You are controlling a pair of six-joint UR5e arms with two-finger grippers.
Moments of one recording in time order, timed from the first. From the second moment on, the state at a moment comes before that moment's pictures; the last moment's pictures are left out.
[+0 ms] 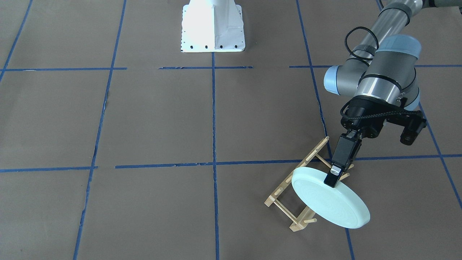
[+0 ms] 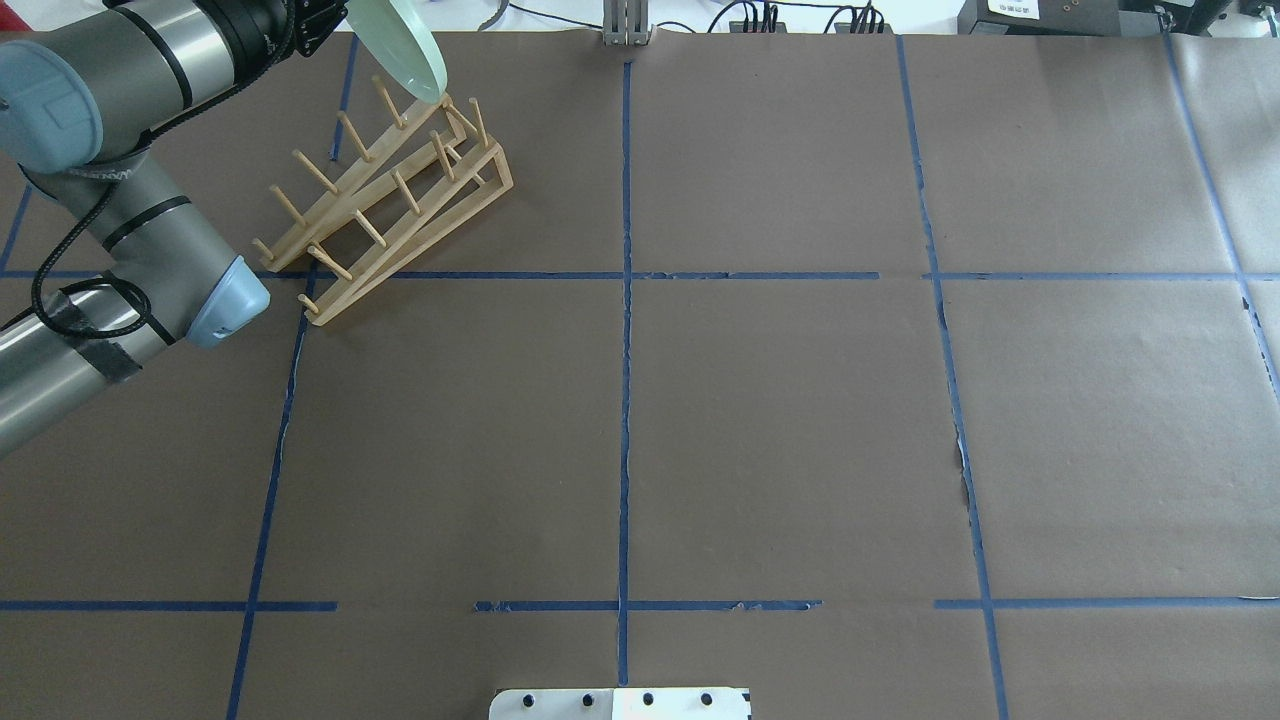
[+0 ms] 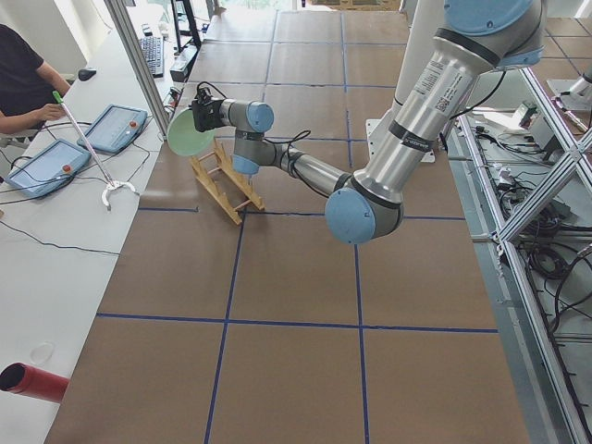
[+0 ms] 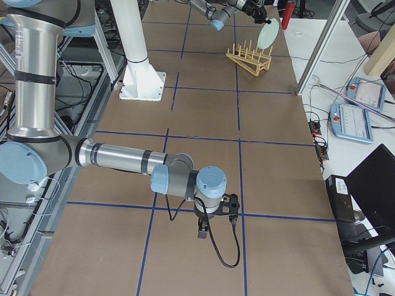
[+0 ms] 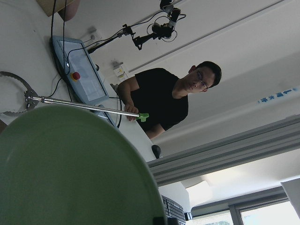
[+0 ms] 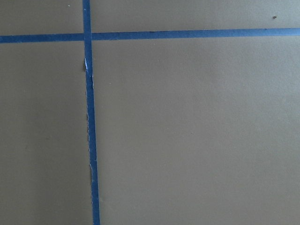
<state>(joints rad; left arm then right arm) -0.92 -2.13 -1.36 -2.96 -1.54 -1.83 1.62 -1.69 1.60 -1.59 2.30 -0.07</state>
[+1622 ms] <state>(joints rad) -0.84 -2.13 -1.32 -2.96 -1.52 -1.82 1.62 -1.69 1.60 -1.59 2.30 -0.07</state>
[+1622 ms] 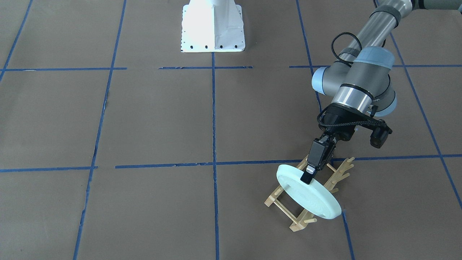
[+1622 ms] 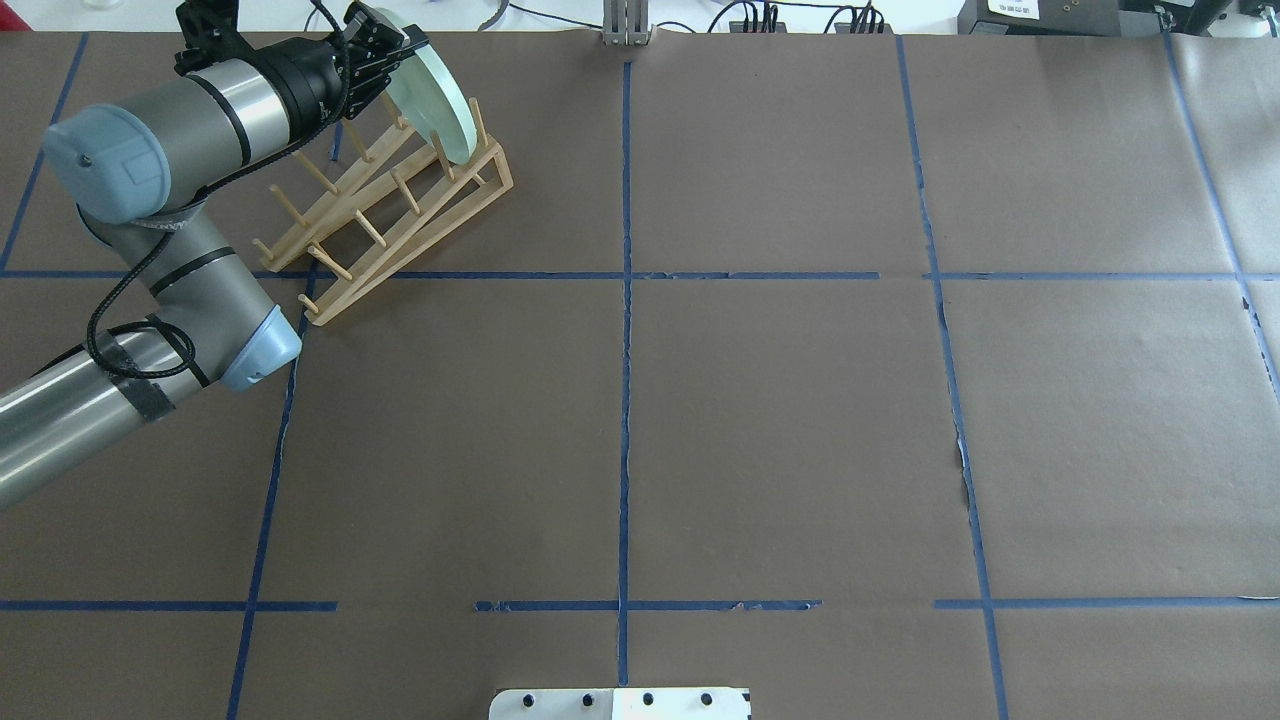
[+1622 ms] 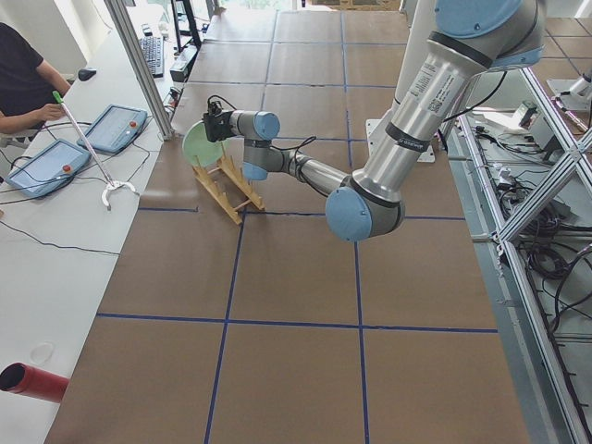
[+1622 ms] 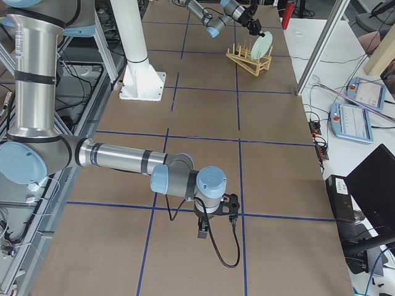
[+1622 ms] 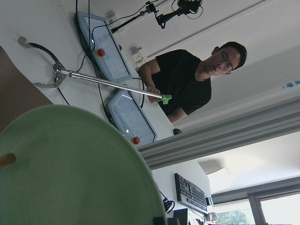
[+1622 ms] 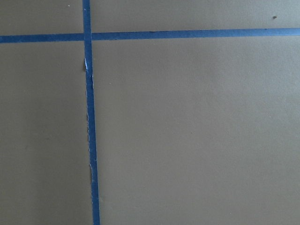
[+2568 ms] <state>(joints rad) -0.98 -2.12 -1.38 -2.73 -1.72 -1.62 1.62 -1.69 1.60 -1.59 2.30 -0.07</state>
